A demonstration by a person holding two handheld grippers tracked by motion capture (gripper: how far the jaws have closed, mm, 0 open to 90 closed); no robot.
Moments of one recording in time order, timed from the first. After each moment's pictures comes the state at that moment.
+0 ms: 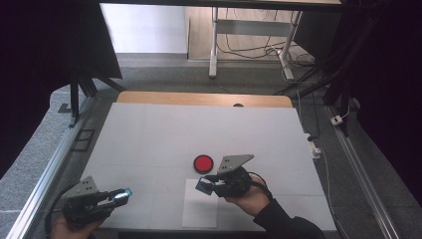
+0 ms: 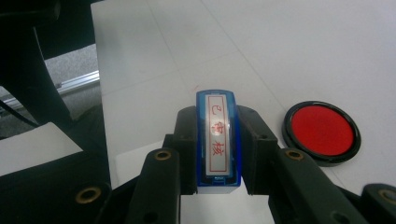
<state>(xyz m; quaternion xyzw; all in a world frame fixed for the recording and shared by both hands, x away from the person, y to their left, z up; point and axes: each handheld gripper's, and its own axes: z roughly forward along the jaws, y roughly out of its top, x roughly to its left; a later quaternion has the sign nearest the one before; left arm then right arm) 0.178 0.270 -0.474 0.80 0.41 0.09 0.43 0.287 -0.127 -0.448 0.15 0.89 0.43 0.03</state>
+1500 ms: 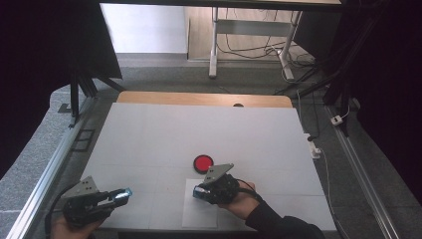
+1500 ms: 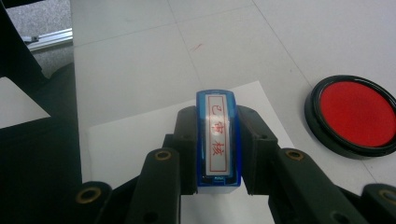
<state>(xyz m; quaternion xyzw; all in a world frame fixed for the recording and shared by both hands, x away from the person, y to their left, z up) 0.178 0.270 -0.474 0.80 0.41 0.08 0.43 0.285 -0.103 -0.484 0.11 0.93 0.35 0.06</state>
